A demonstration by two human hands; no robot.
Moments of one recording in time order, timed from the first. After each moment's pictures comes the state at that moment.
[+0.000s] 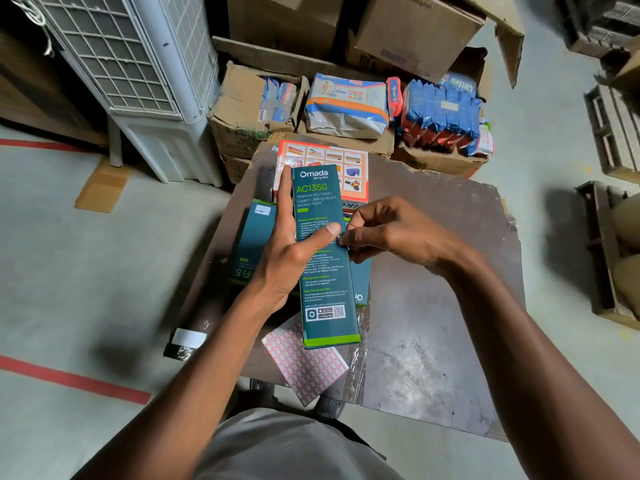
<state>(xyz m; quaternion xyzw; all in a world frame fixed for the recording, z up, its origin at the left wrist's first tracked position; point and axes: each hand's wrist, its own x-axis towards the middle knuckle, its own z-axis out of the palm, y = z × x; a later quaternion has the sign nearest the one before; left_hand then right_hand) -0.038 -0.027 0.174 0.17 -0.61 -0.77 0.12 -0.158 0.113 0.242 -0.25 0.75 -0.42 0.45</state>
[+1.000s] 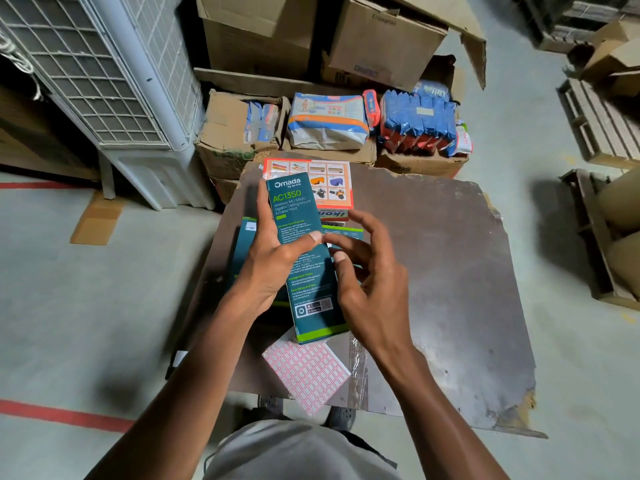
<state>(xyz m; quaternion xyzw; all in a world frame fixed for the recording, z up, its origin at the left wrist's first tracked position) -0.043 -0.036 0.176 0.18 -0.63 -0.75 0.11 -0.050 0.124 0.218 -0.17 0.79 -0.59 0.04</state>
